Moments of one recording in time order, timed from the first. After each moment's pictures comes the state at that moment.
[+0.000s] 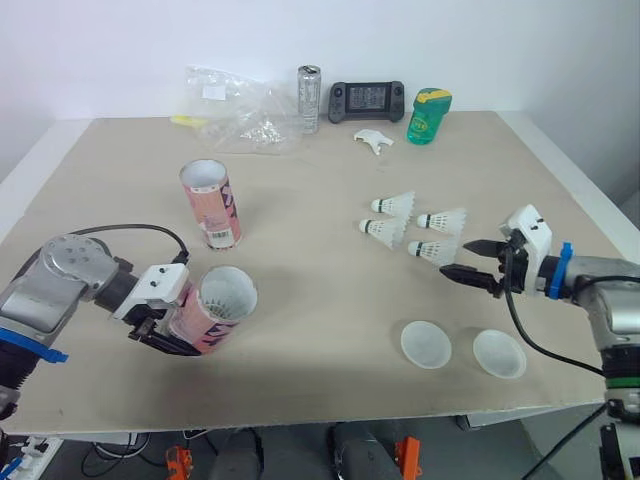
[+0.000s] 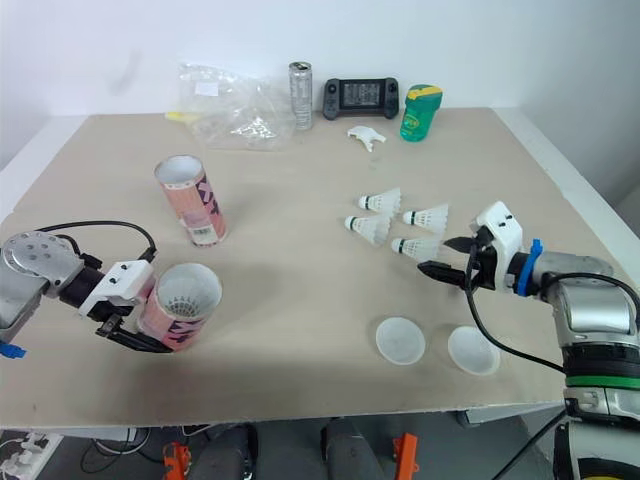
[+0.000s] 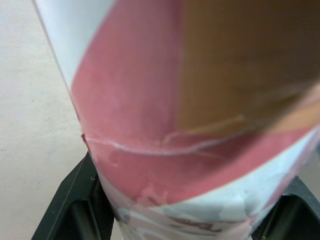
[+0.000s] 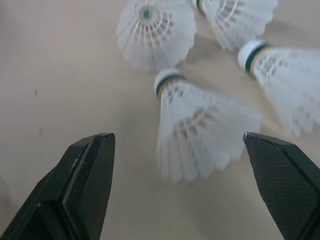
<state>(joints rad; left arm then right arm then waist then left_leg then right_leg) -0.52 1.07 -0.30 0.14 -0.33 0.09 -1.62 -0.52 -0.84 -0.11 0.31 0.28 0.48 1.09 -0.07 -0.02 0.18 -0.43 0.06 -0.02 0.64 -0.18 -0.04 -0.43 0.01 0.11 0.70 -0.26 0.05</state>
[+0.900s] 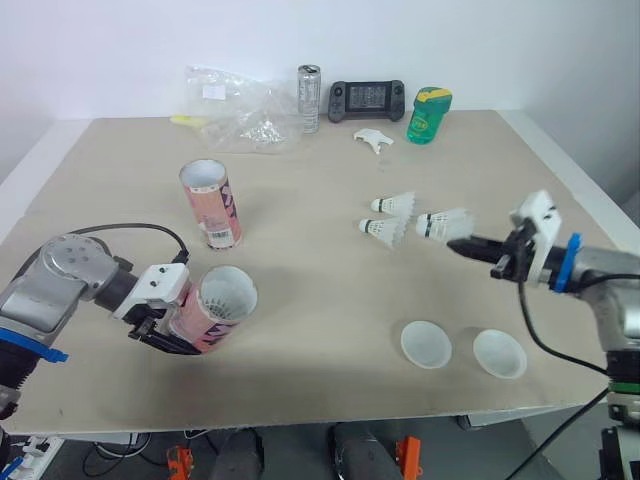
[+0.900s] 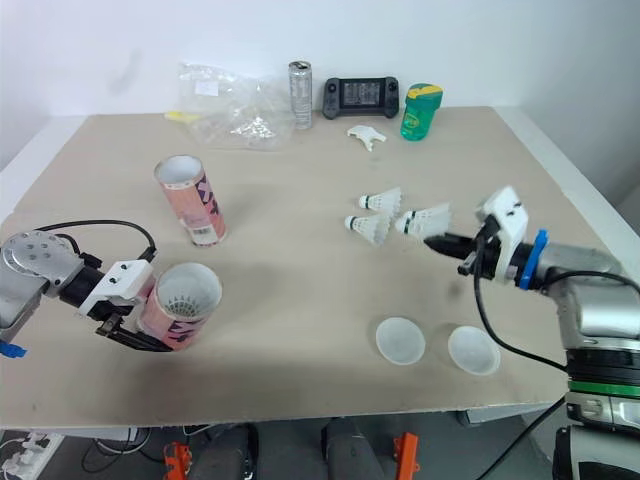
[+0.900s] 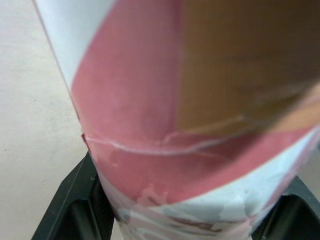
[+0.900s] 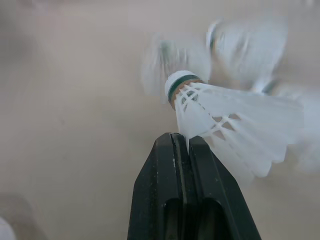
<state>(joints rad) -0.52 1.07 -0.30 0.15 -0.32 0.09 -1.62 -0.52 -0.85 -0.21 0.01 0.43 0.53 1.09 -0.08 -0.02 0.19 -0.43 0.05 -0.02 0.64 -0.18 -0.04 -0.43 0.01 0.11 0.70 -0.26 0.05</state>
